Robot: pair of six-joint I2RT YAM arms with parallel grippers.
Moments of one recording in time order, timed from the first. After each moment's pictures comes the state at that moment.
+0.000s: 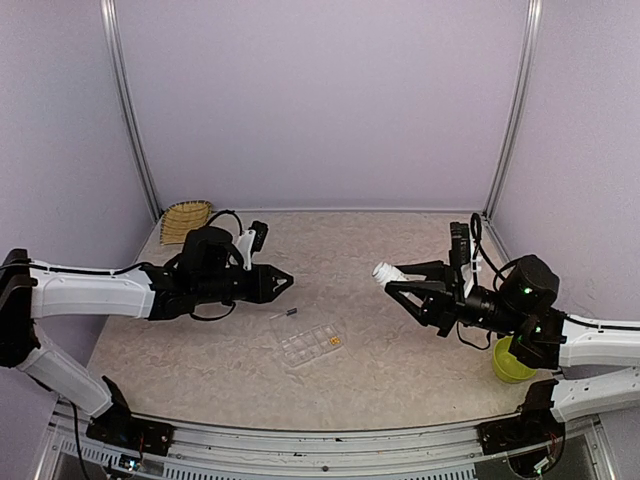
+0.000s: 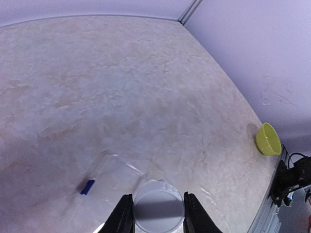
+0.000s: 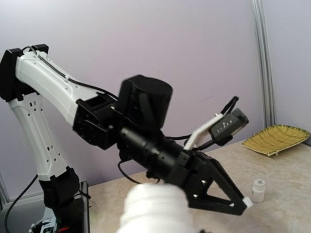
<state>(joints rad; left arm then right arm) -0.79 1.43 0.80 0.19 0.12 -0.48 0.94 0.91 0.45 0.67 -0.34 0.23</state>
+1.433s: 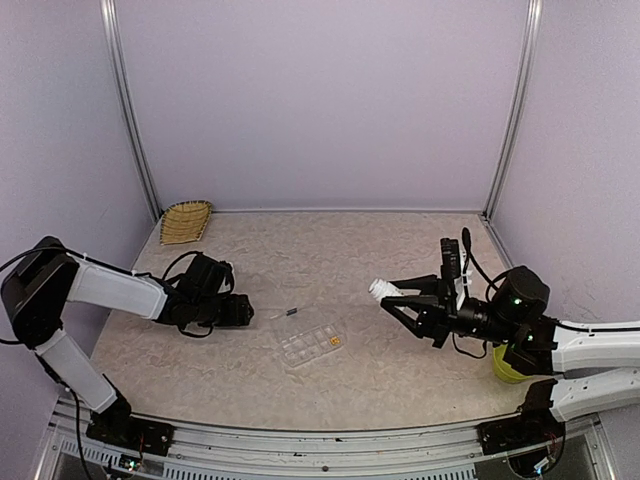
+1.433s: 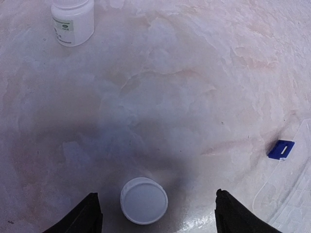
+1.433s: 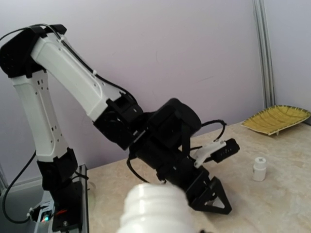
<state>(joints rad) -0.60 1.60 0.67 0.04 -0.11 -0.53 0.94 0.94 0.38 0.72 -0.35 0.23</state>
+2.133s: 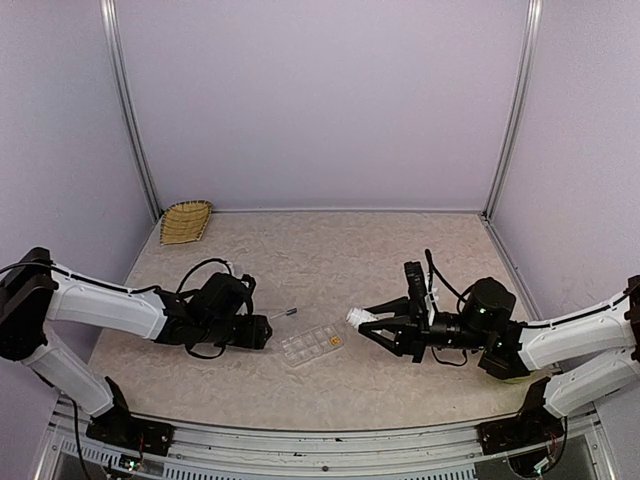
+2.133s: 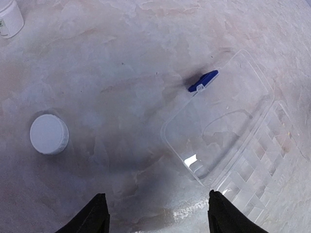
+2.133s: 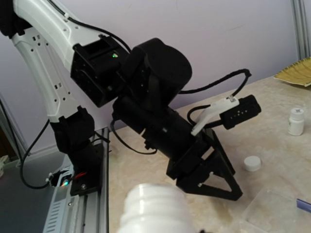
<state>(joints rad) -0.86 1.49 0.66 -0.05 -0.20 -0.59 0.94 1.24 0.35 0.95 -0.47 0.28</state>
